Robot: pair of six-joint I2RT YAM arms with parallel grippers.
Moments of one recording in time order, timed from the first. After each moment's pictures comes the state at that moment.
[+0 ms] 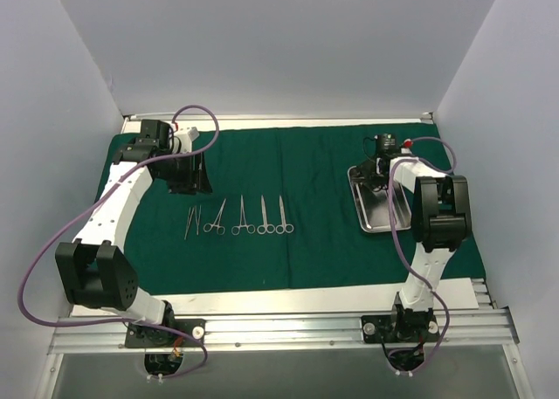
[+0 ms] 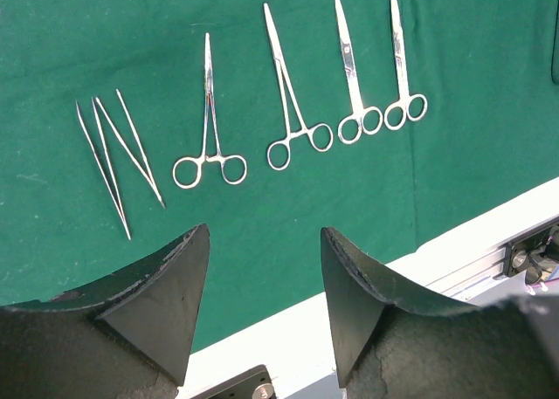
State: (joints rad) left arm -0.10 1.52 1.41 -0.95 0.38 -0.11; right arm 0.03 1.95 1.24 -0.28 0.08 1.06
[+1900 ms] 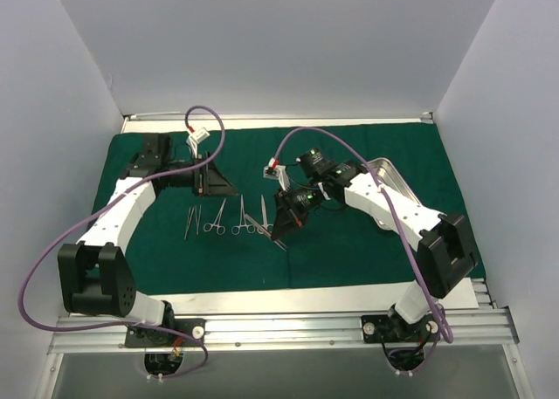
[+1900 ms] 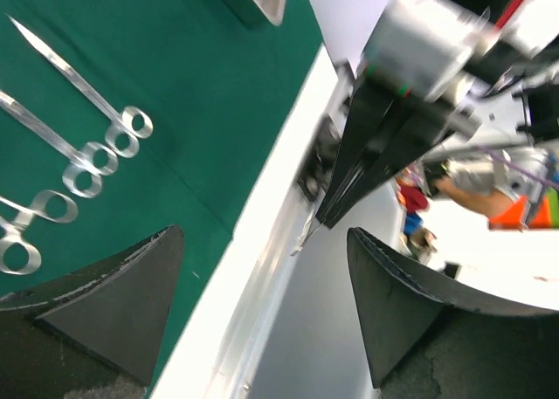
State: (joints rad) left arm -0.08 1.48 1.19 -0.55 1.17 -0.23; right arm 0.66 1.62 1.30 -0.70 -0.92 0.01
